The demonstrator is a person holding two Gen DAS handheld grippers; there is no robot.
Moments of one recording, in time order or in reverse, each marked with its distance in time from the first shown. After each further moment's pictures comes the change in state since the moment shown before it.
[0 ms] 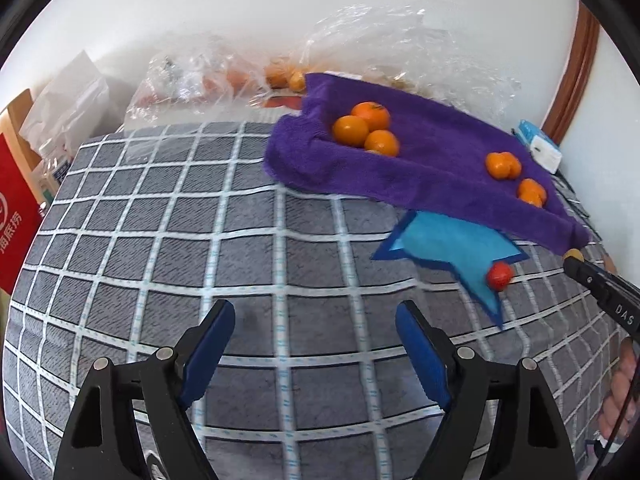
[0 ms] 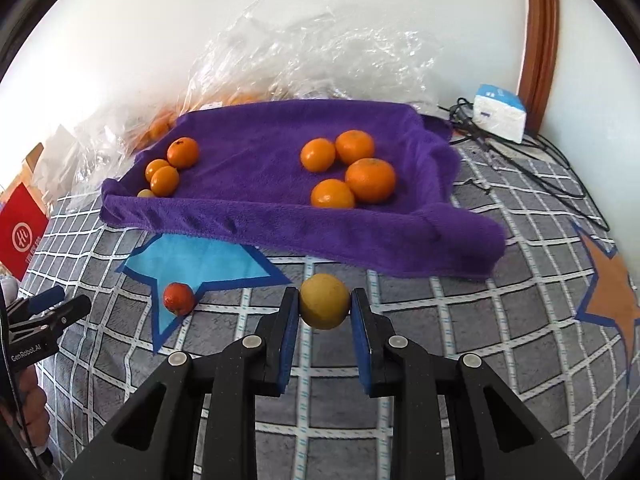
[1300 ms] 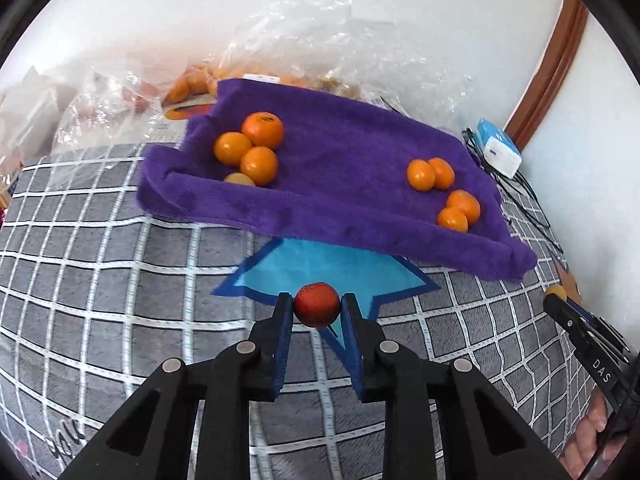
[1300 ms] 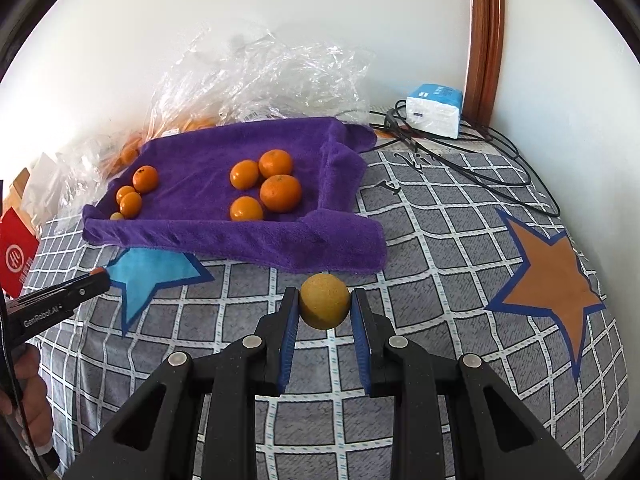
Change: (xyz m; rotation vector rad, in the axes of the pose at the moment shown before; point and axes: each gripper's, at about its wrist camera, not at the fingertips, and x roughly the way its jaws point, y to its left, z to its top) left arm 0.003 -0.067 0.031 -0.021 0.049 -0.109; right arm -0.037 -0.062 -0.002 0.070 -0.024 -0.056
